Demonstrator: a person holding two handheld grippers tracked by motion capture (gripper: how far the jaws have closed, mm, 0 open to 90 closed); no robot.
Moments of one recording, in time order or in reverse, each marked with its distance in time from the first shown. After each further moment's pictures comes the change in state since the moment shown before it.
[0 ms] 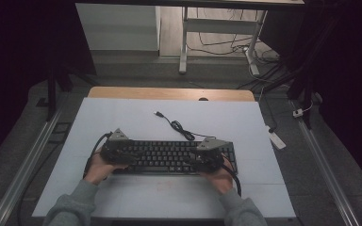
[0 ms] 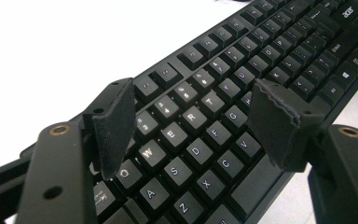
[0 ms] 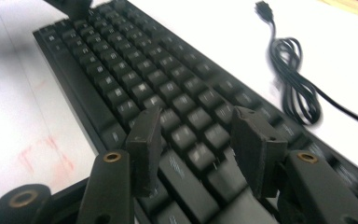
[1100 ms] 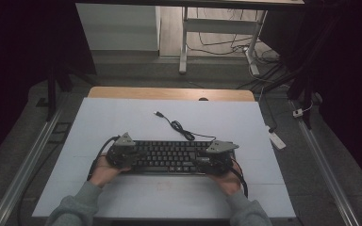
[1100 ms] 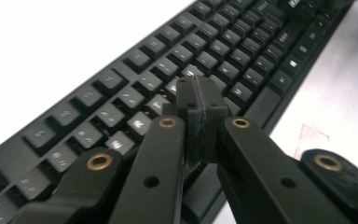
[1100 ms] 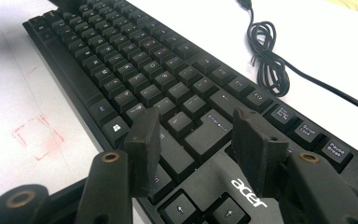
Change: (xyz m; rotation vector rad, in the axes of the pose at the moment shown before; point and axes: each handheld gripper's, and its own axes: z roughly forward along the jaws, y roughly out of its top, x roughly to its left) left arm -0.023 0.003 0.006 0.024 -0.104 0.099; right arm -0.009 -0.013 -0.016 -0.003 -0.022 0.016
